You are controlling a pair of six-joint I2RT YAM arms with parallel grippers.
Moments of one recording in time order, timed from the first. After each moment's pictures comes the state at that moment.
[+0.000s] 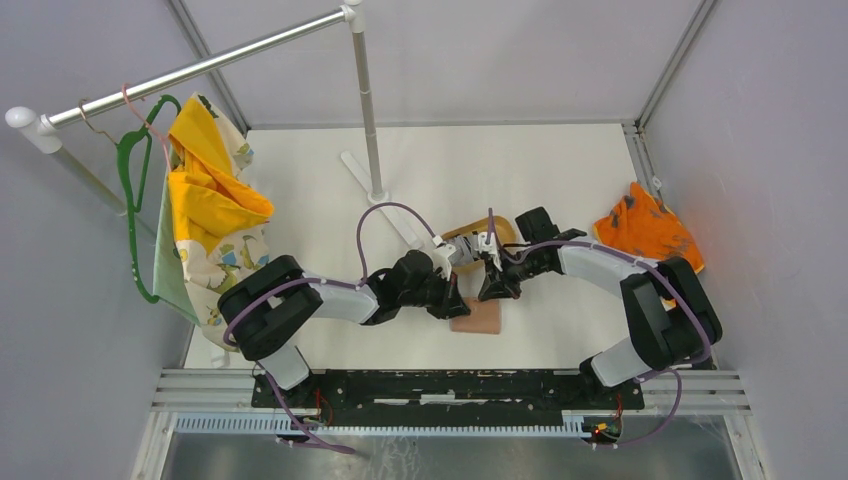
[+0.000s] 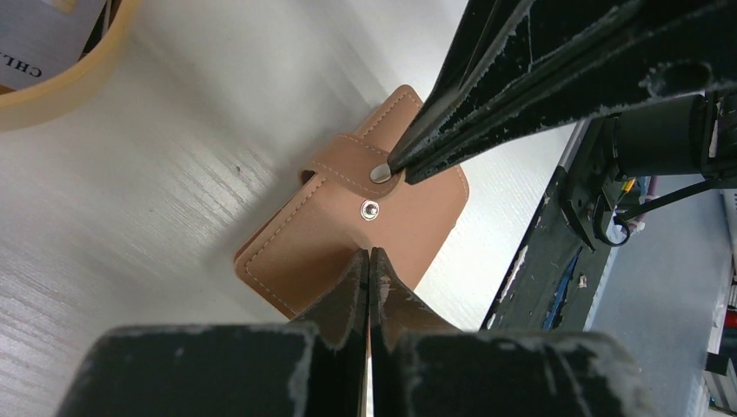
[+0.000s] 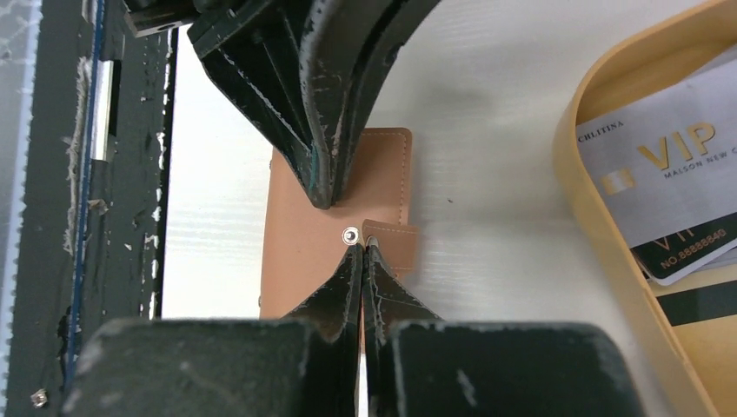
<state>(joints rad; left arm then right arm) -0.93 1.65 0.60 0.50 0.33 -0.55 0.40 1.53 0.77 -0.46 -0.97 -0.85</state>
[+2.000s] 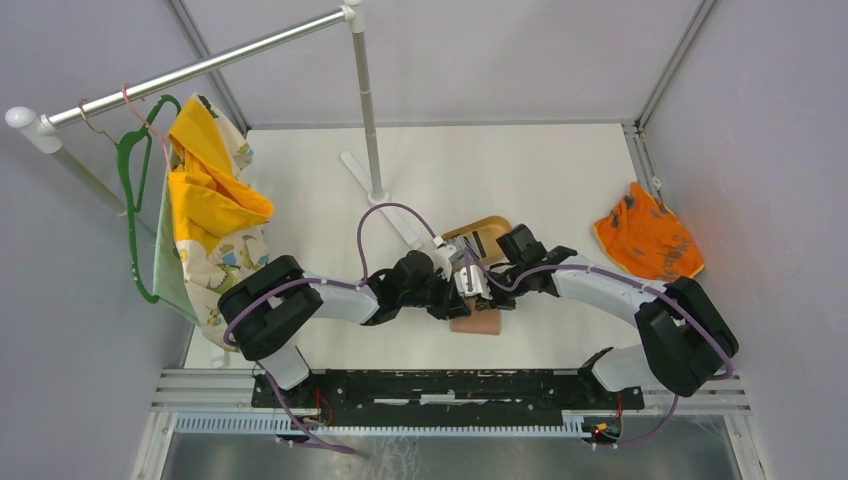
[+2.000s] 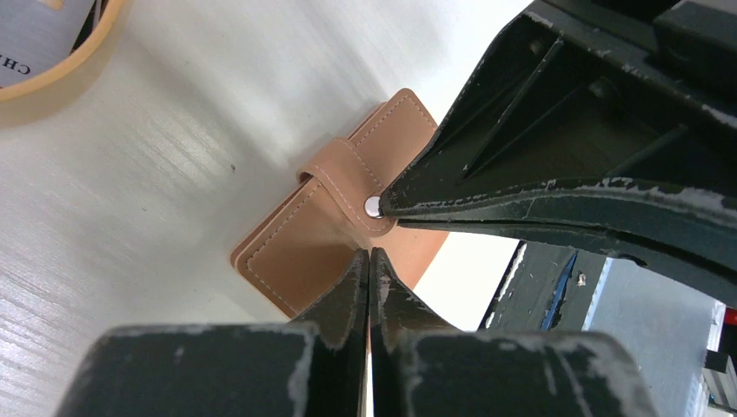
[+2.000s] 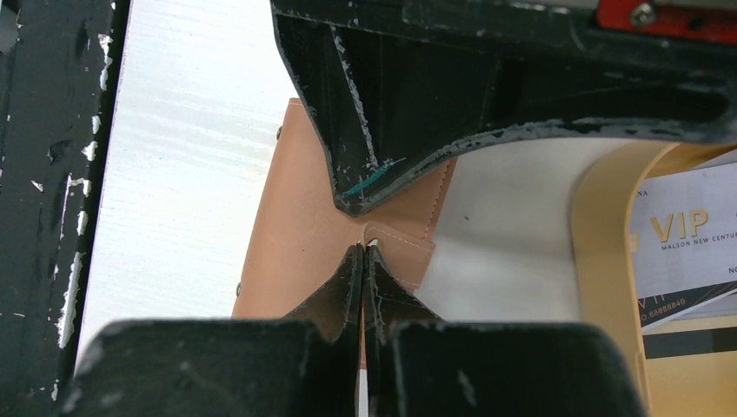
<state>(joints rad) -0.93 1.66 0.60 0.50 0.33 -0.55 0.62 1.39 0.70 -0.43 -0.70 -1.02</state>
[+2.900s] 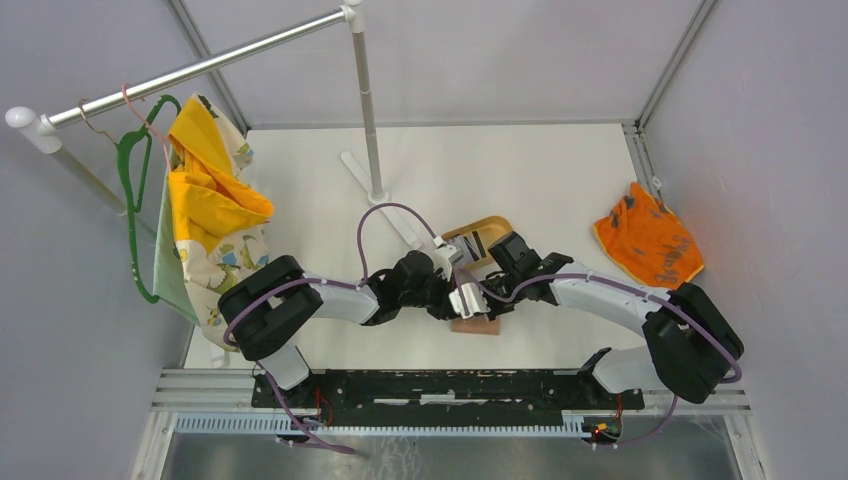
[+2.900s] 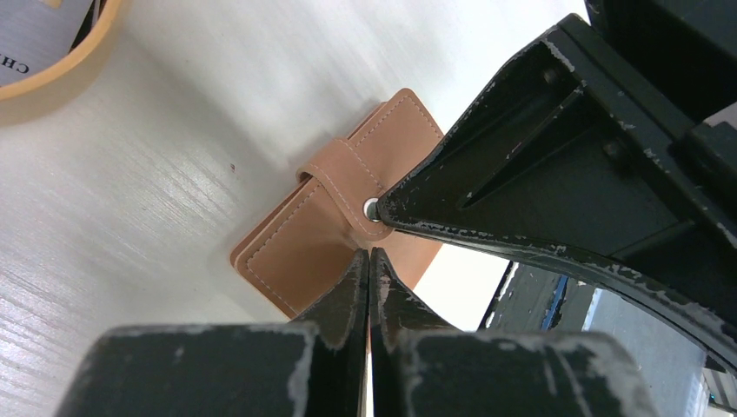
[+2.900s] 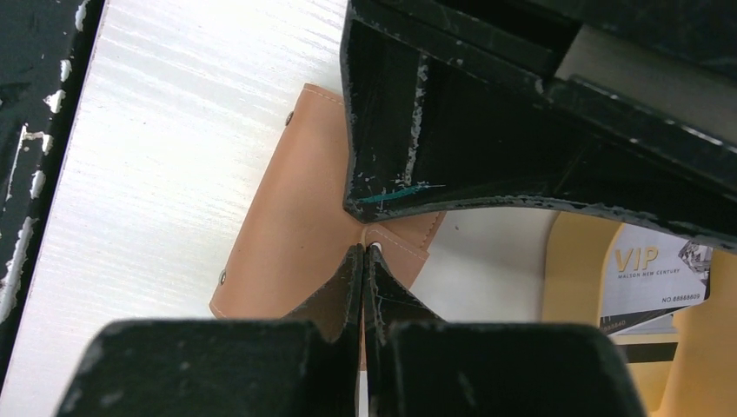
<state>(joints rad) -0.93 1.66 0.60 0.50 0.33 -0.55 0.72 1.36 0.69 -0.44 -0.56 -1.16</state>
